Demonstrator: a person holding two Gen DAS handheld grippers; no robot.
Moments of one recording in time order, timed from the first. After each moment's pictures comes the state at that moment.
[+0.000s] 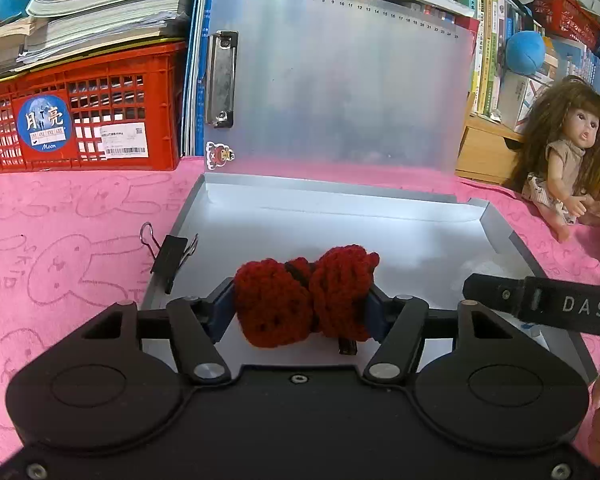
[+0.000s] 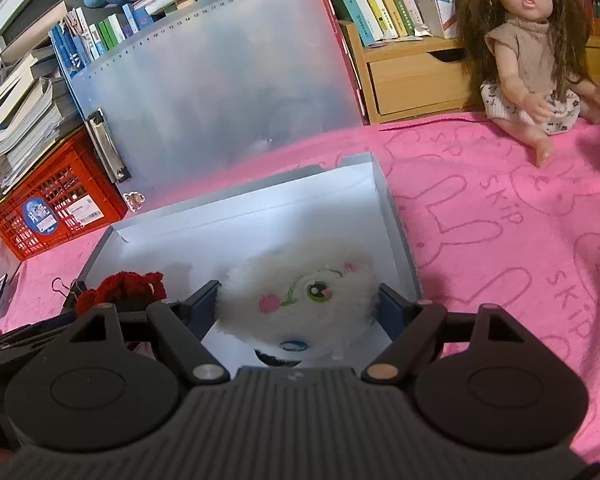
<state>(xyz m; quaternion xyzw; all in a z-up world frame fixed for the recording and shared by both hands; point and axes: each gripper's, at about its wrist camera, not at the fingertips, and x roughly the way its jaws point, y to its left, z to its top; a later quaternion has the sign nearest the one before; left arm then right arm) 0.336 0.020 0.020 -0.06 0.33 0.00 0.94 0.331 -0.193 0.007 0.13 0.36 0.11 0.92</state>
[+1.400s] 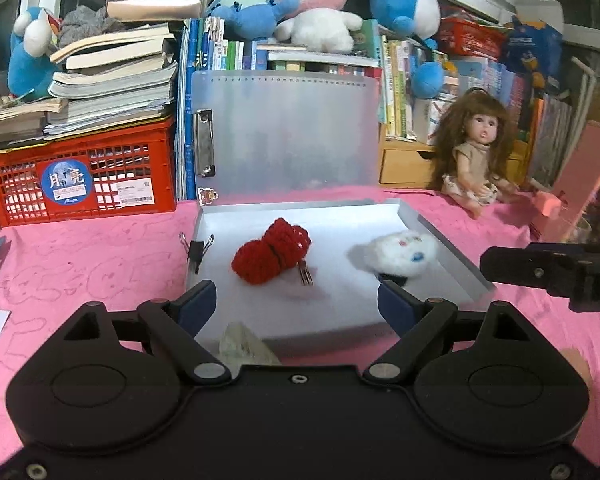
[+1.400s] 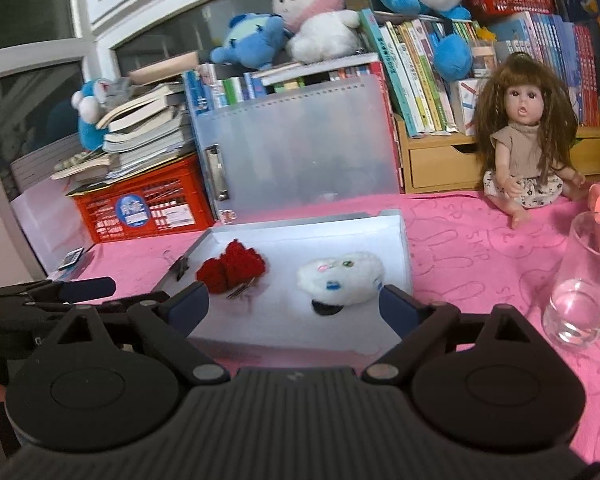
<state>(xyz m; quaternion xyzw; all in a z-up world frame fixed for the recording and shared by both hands) 0.178 0.025 0.075 -0.01 0.26 -0.07 0.96 0.181 -0.213 0.066 0.07 0.24 0.19 0.95</state>
